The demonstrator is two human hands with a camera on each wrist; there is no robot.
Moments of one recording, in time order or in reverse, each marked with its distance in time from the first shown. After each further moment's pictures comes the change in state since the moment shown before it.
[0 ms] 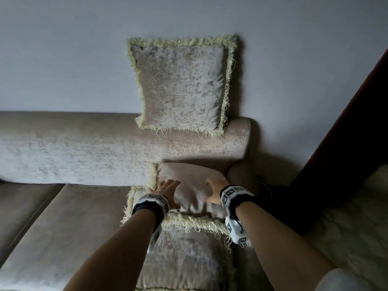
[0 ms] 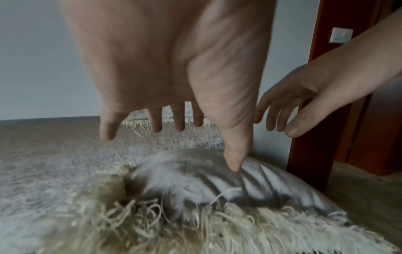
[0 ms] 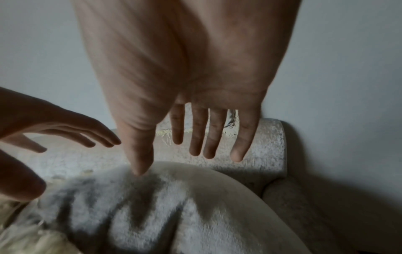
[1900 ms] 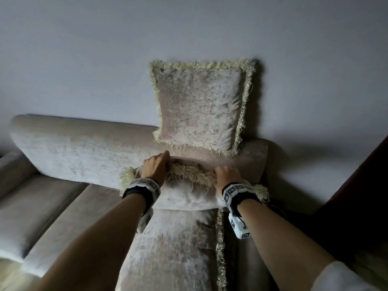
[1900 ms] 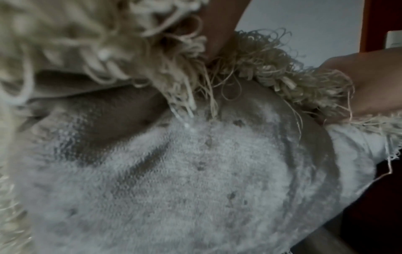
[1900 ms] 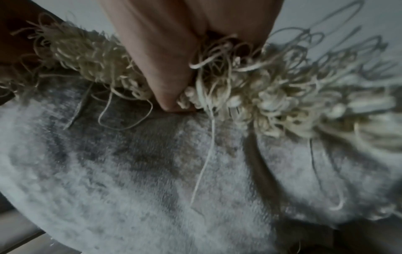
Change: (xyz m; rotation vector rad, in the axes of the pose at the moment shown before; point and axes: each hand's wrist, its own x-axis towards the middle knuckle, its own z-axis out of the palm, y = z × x) left_hand -0.011 0.028 -0.156 -0.039 0.660 -0.116; right_hand 0.025 -0.004 -0.114 -0.124 0.435 -0.113
